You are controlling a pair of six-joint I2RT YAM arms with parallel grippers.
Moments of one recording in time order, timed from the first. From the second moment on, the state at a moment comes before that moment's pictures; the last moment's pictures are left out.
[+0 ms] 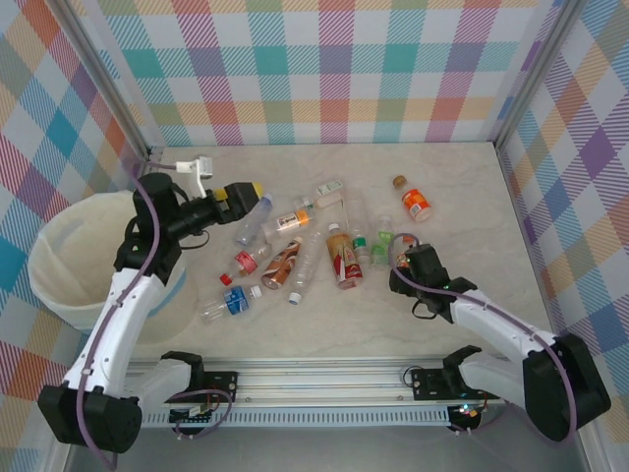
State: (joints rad) left arm -0.17 1.05 1.05 -0.27 0.66 -0.58; right arm 0.47 1.05 0.45 -0.32 0.17 0.48
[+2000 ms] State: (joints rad) left arm -0.50 1.40 1.27 -0.31 0.45 -0.61; right arm 0.65 1.22 0.64 0.38 -0.47 0.39
